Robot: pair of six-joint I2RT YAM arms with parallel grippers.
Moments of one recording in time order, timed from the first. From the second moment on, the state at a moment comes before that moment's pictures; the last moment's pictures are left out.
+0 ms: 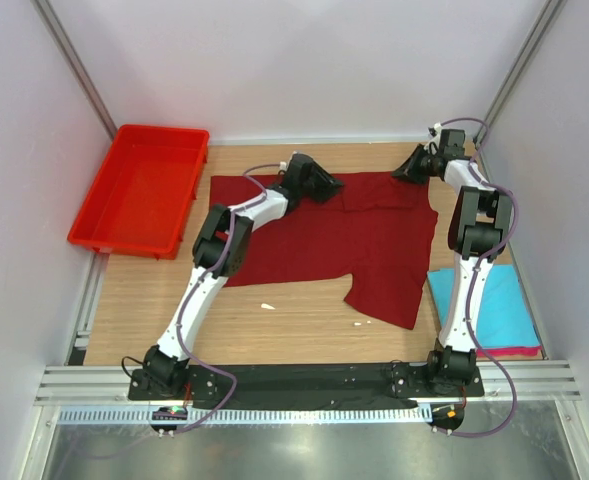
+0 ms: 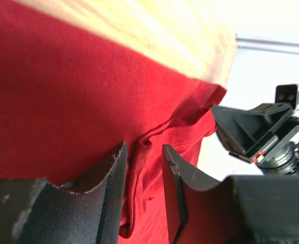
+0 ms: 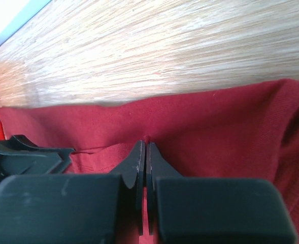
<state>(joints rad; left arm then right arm) -0.55 2.63 2.07 0.09 0.19 -1.29 -0.15 2.41 1.92 -0.31 -0.58 0.43</state>
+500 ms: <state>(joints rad) -0.59 2.64 2.16 -0.02 0.17 -1.21 -0.15 2.41 1.92 -0.29 -0.59 0.45</state>
